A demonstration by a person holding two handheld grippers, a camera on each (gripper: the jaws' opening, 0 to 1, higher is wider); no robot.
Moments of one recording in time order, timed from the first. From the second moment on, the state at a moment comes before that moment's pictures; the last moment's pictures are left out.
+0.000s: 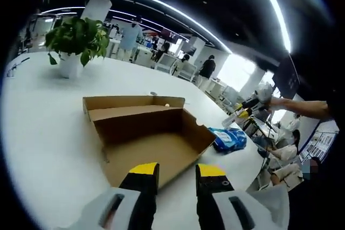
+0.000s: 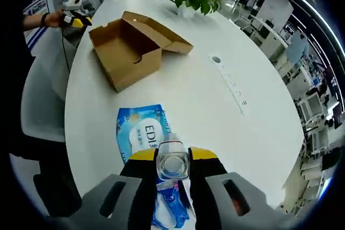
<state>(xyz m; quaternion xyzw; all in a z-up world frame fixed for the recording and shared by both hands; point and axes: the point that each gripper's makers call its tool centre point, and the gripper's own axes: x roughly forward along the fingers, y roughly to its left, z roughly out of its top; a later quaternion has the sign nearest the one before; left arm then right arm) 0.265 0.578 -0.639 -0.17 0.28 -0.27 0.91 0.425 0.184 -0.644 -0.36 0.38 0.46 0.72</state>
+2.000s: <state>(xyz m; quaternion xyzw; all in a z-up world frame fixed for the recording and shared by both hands) 0.256 0.580 -0.650 -0.18 0.31 -0.25 0.90 0.459 0.140 -0.710 -0.42 0.46 0.45 0.63</state>
